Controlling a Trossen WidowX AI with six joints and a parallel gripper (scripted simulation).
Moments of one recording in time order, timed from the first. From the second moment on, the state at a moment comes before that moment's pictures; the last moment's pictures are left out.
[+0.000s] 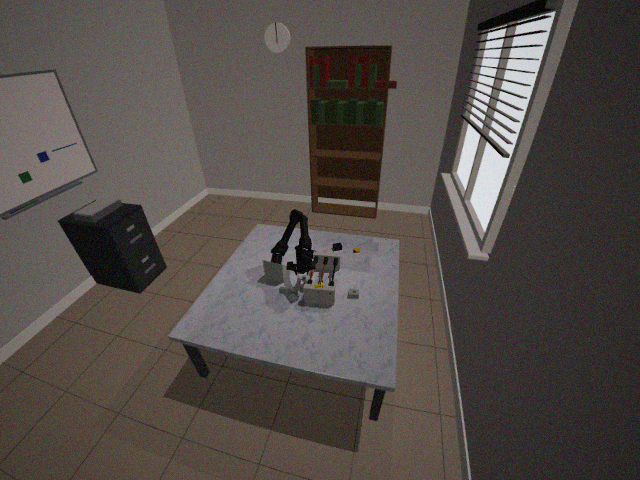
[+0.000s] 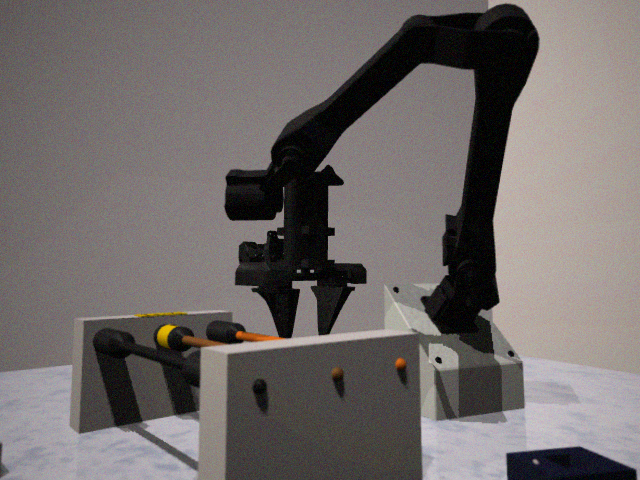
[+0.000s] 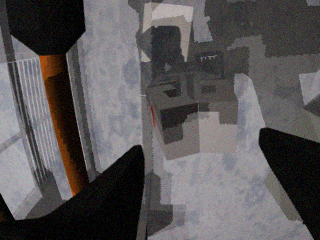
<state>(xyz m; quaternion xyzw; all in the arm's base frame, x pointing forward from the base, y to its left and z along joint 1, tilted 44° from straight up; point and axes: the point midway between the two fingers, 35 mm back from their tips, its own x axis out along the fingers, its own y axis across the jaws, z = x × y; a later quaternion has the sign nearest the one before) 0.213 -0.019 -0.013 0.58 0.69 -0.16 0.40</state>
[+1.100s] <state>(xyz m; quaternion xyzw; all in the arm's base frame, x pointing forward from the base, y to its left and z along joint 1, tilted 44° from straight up) 0.210 0.002 -0.032 0.58 0.69 -0.16 0.40</state>
